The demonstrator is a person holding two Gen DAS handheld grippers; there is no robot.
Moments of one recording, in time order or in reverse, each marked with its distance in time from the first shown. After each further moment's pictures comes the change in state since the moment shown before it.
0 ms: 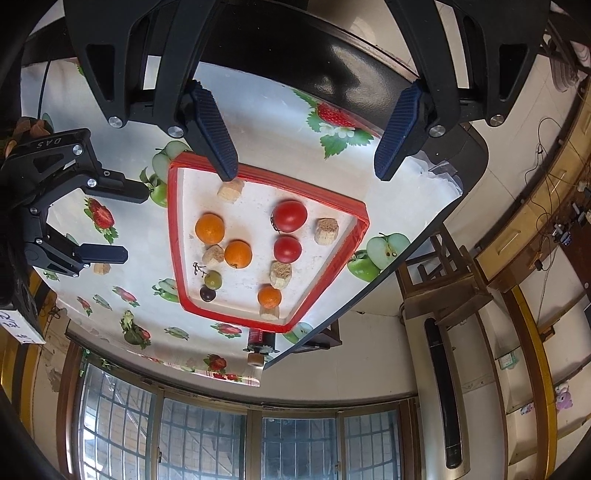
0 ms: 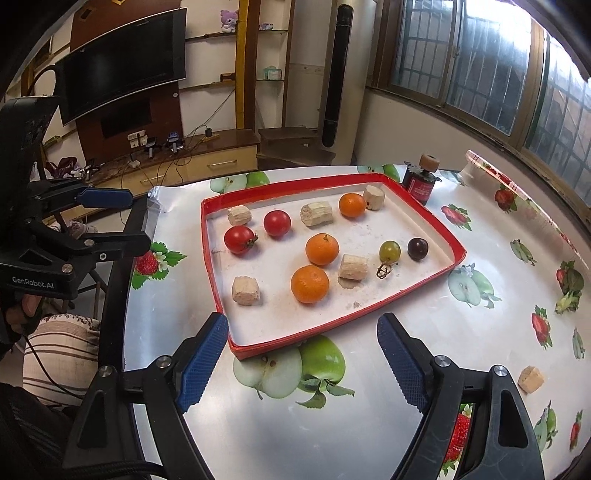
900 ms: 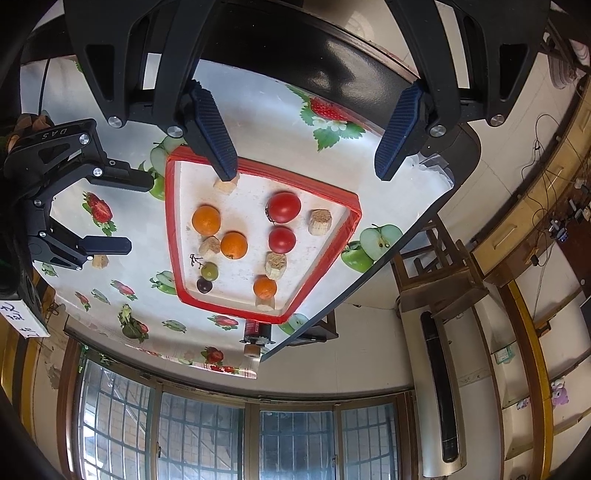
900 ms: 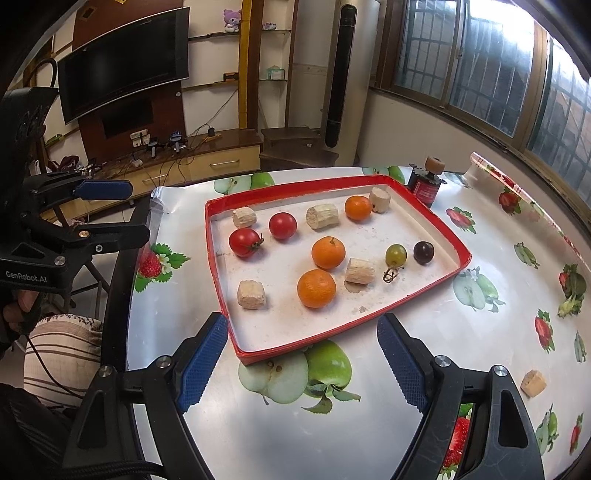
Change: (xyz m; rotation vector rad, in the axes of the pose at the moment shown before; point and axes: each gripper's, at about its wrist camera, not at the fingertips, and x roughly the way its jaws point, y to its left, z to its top) left arm -0.006 0.003 0.003 0.002 -0.026 0.016; right arm 0.003 0.005 0.004 -0.010 0.002 0.009
